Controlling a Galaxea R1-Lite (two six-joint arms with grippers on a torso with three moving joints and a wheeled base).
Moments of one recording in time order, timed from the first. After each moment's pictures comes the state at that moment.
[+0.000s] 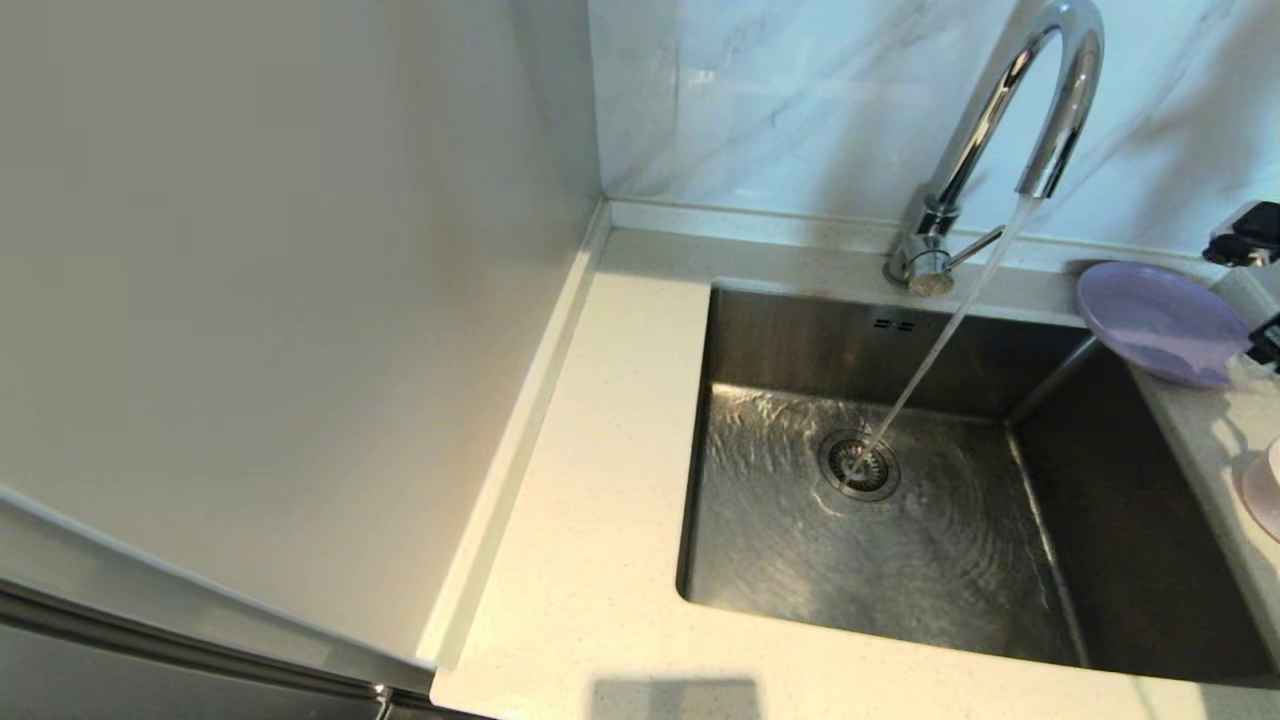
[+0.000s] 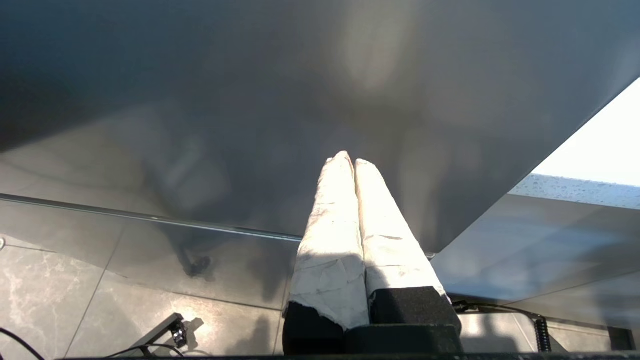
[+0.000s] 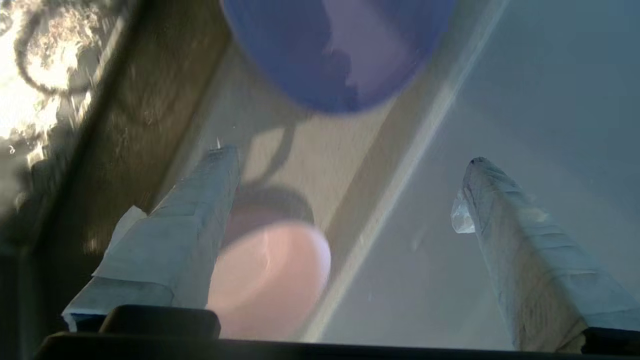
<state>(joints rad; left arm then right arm) 0.00 0.00 0.00 0.00 0.00 0.00 -0.38 1.81 -1.69 0.48 -0.22 -0.82</state>
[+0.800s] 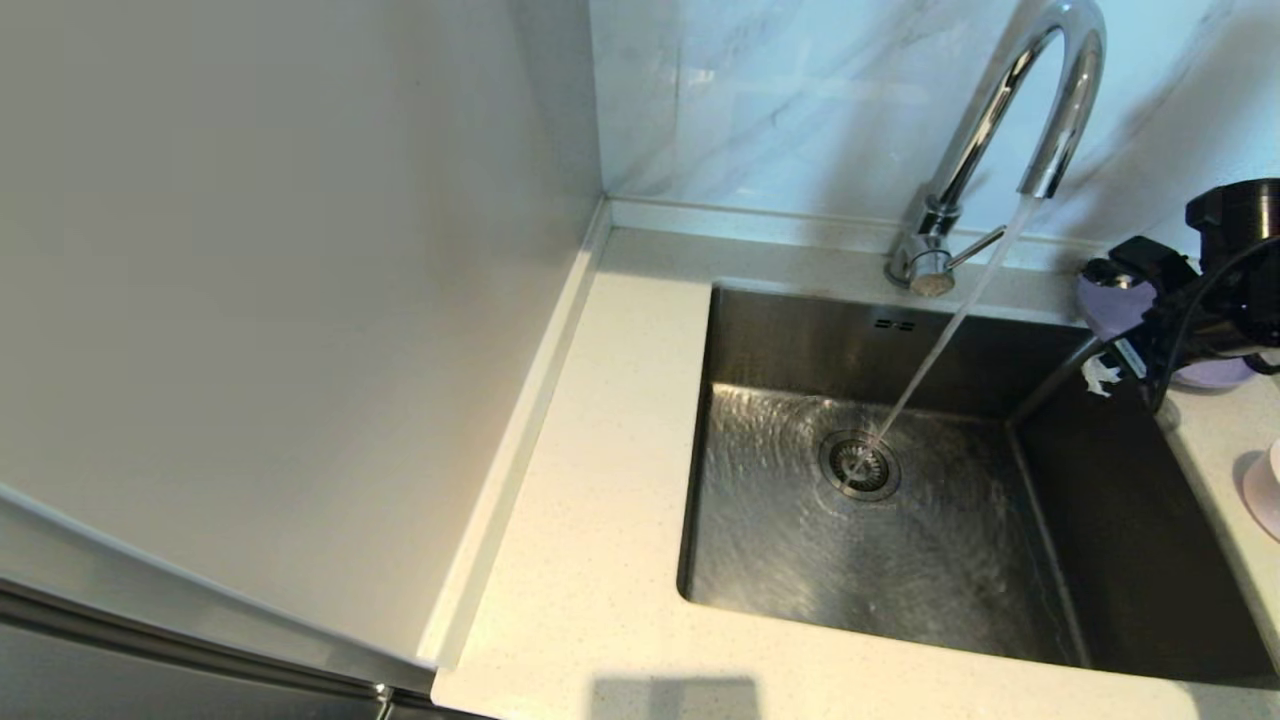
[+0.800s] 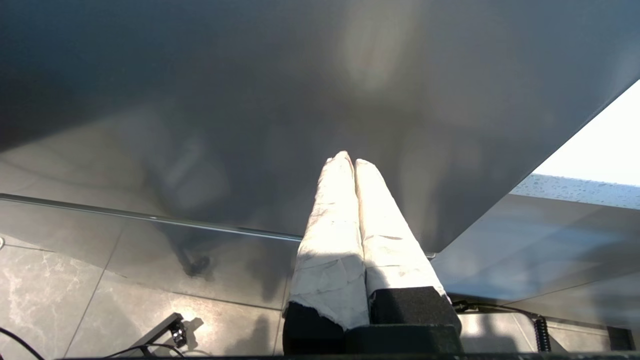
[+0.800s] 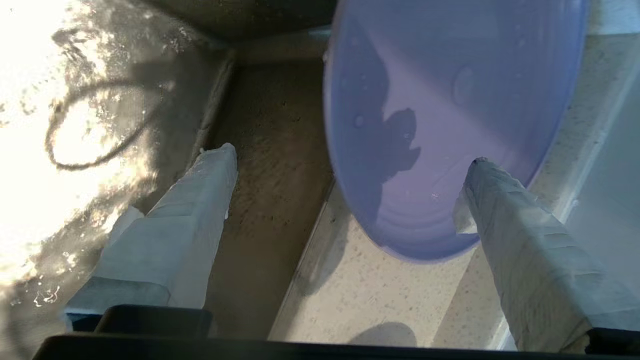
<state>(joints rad) 0.00 0.00 0.00 0.00 0.00 0.00 -0.26 2.02 -1.68 0.24 -0.23 -0.61</state>
